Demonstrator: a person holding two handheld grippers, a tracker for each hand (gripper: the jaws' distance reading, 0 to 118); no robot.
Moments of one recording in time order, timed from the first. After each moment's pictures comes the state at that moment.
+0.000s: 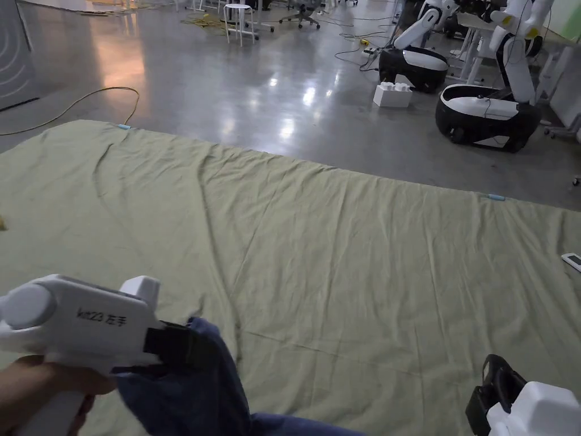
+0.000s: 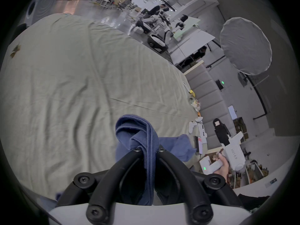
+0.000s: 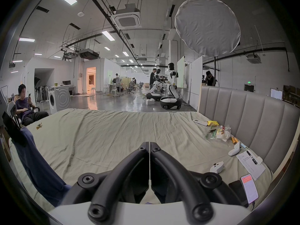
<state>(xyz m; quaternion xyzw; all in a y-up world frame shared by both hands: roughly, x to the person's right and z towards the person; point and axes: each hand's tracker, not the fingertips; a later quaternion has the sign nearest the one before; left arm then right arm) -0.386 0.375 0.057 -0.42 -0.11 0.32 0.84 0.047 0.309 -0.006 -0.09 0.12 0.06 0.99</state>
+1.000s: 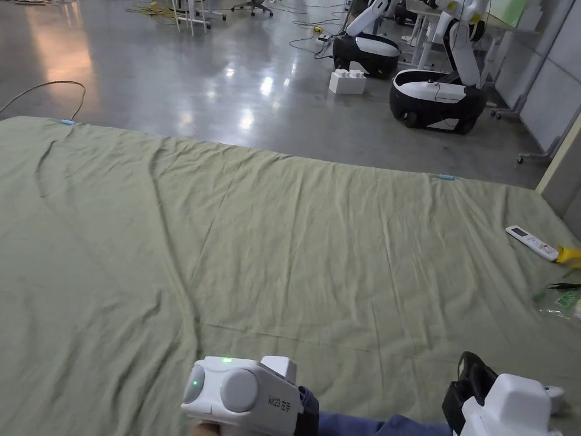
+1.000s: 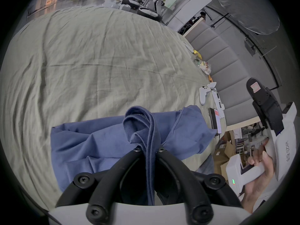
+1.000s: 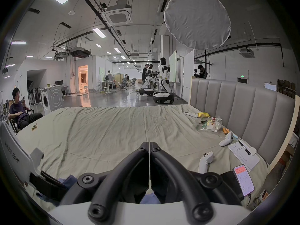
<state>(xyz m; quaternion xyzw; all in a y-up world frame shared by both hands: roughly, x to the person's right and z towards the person) -0.163 0.274 -0.004 -0.52 -0.13 0.22 0.81 0.078 0.298 0.007 -0.12 0.08 0.04 0.99</state>
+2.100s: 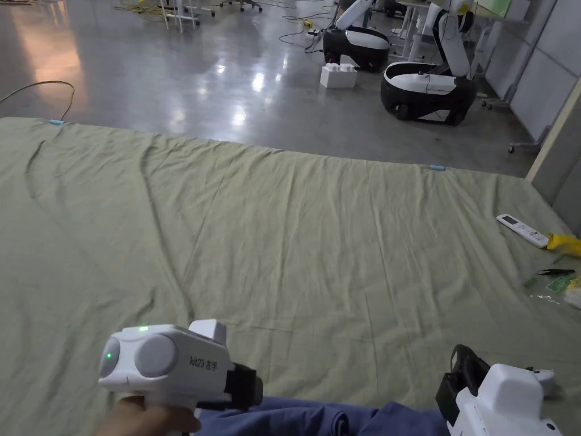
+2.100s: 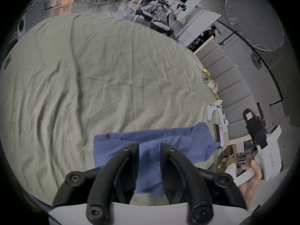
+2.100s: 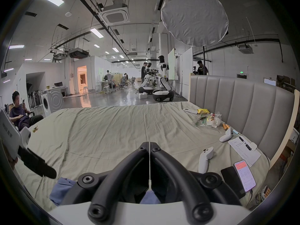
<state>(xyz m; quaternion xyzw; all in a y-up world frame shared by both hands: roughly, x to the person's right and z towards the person) -0.241 0.297 0.013 -0.50 -0.07 0.24 0.83 0.085 0.293 0.011 -0.14 0.08 0.02 0.99</state>
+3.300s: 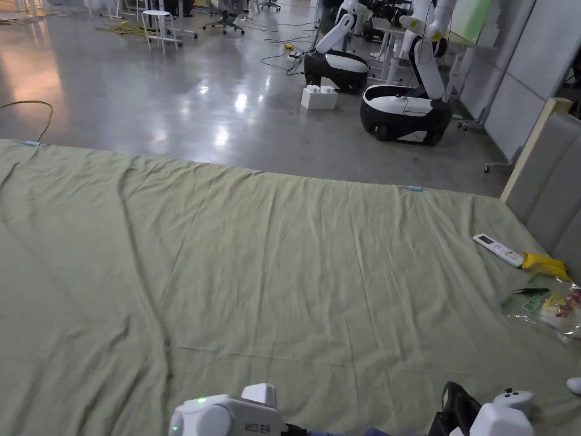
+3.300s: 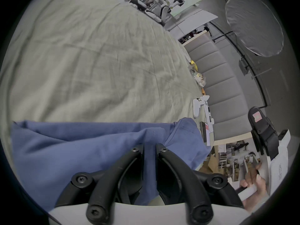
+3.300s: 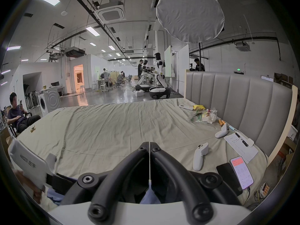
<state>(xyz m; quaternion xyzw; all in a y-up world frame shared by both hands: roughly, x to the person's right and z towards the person) -0.174 0.240 -0.020 -0.48 -0.15 0.30 0.81 0.098 0.290 0.014 -0.15 0.06 0.02 0.99</state>
